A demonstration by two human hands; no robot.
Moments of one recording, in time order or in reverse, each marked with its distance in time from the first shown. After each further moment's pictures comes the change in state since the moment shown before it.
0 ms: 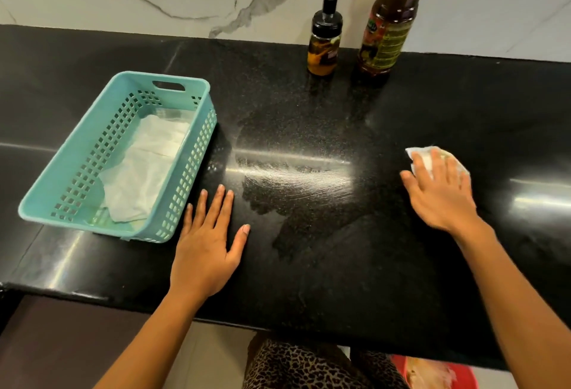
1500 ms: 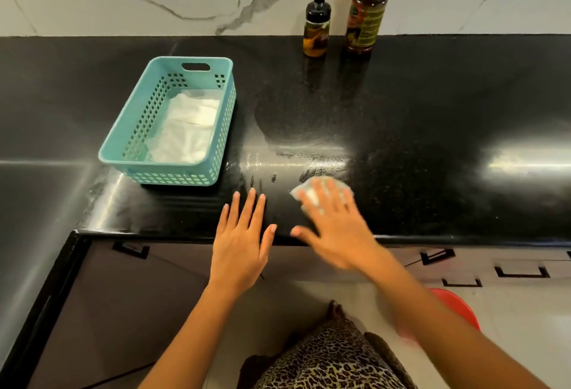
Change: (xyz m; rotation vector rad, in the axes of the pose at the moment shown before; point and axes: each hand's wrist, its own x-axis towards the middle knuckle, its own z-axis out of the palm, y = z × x) left_hand -0.099 -0.021 0.008 0.052 0.102 0.209; right_hand -0.197 -0.139 0.072 0.003 0.017 -0.526
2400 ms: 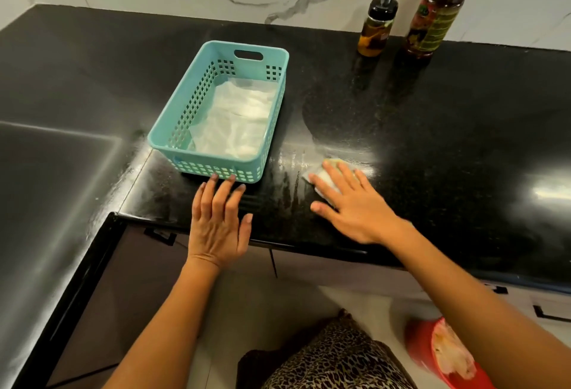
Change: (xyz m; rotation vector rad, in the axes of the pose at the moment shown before) left_hand 0.010 -0.098 -0.002 0.143 0.511 0.049; right_hand 0.074 -0.018 -0.016 -0.049 -0.121 -0.138
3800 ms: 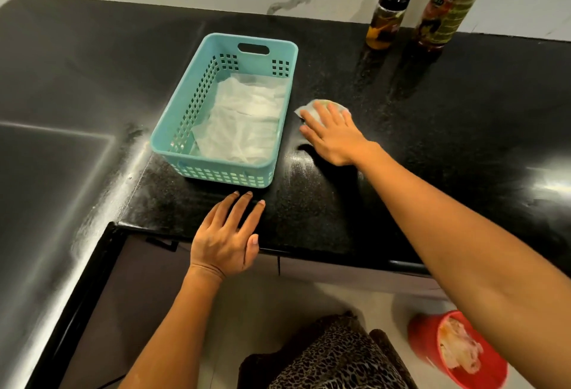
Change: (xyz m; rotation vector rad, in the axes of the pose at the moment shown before) left_hand -0.005 -0.016 0.008 -0.028 -0.151 0.196; right_hand 0.135 0.011 -0.032 -0.034 -0.002 0.119
